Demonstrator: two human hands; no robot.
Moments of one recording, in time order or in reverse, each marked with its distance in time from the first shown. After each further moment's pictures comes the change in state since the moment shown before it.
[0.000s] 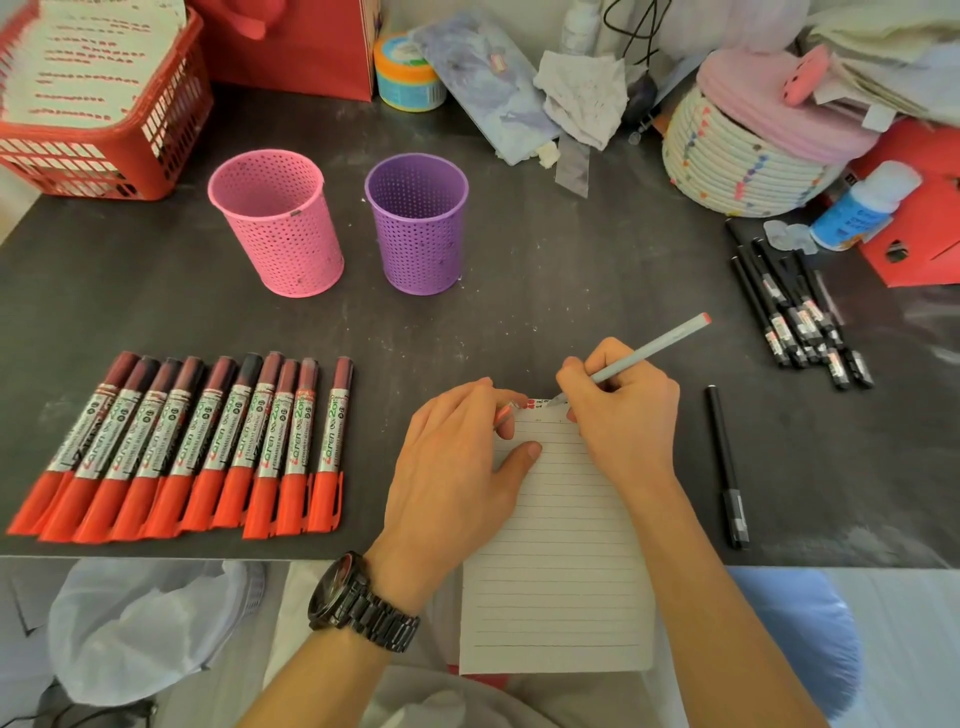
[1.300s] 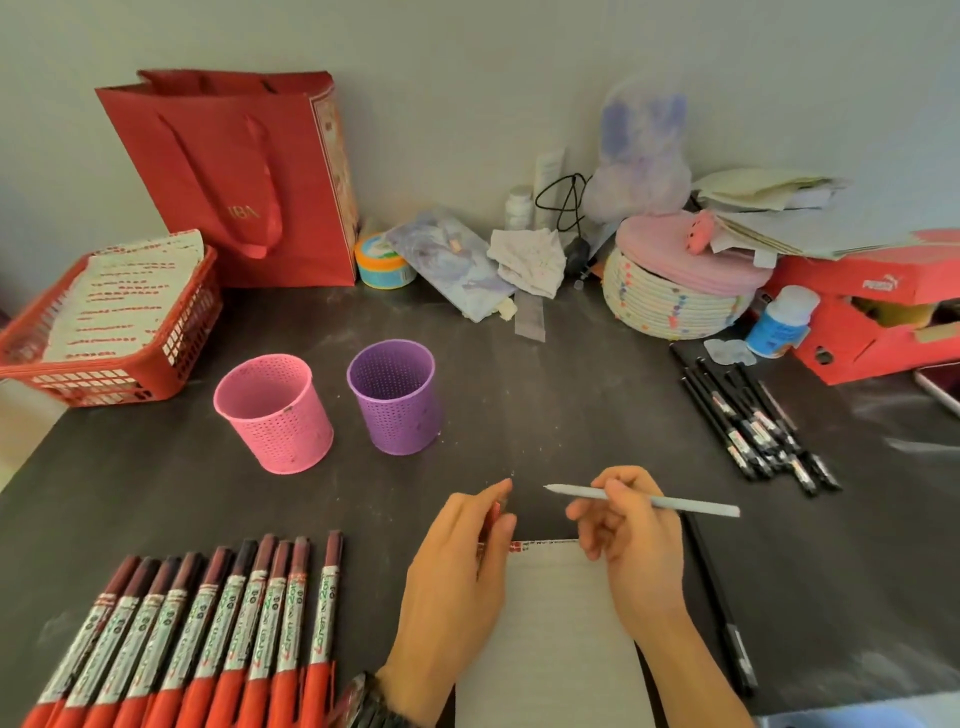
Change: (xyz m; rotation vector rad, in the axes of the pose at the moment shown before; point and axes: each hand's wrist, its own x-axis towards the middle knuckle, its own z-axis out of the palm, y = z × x) left_hand 0.042 0.006 -0.003 -0.265 0.055 0.002; right_hand 0.005 -0.013 -0.024 0.768 -0.014 0.203
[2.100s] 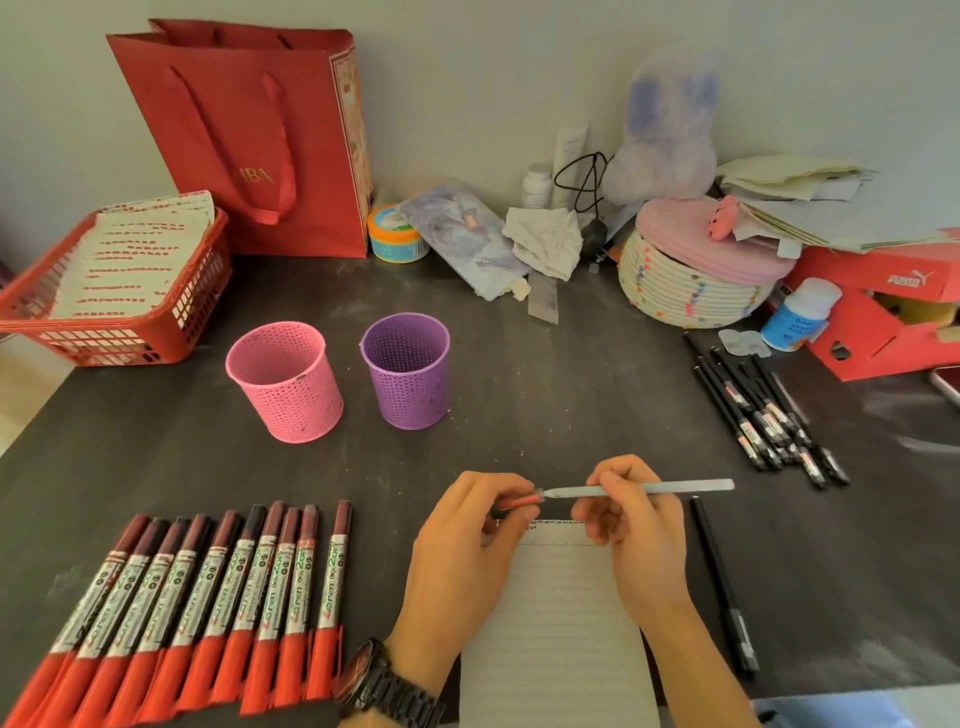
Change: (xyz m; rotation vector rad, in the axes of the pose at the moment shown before) left_hand 0.000 -0.005 -0.001 -0.082 0.043 0.097; right_hand -0.003 0.002 0.000 -0.113 -0.082 -0.039
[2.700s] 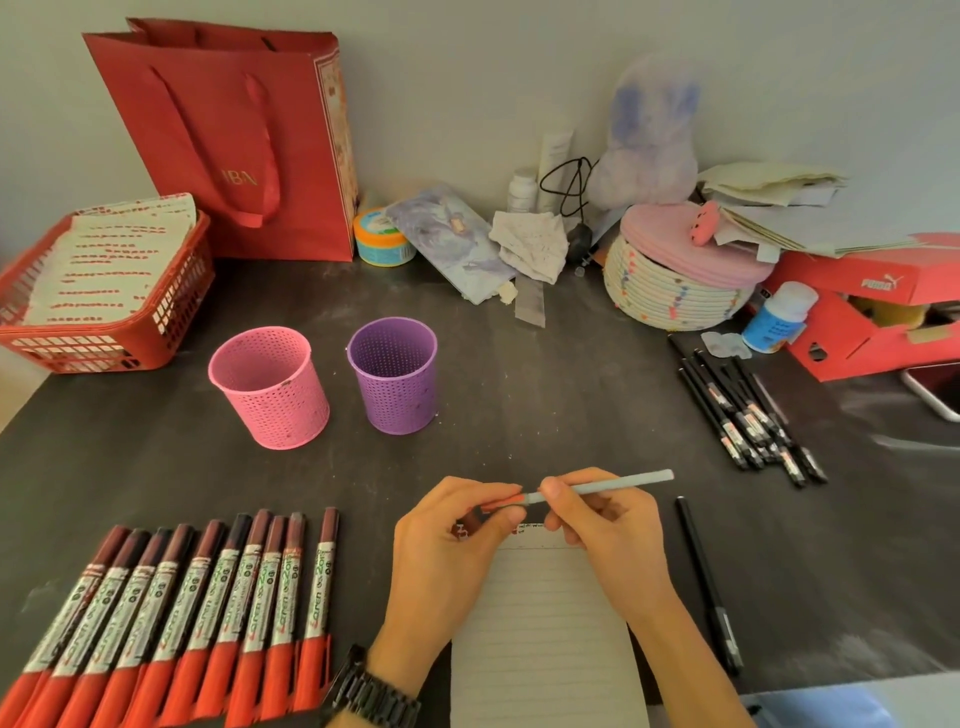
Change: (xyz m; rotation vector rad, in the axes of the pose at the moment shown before) left_hand 0.004 -0.001 -0.003 -0.186 0.065 -0.064; right_hand -0.002 -0.005 0.003 -0.268 -0.105 -0.059
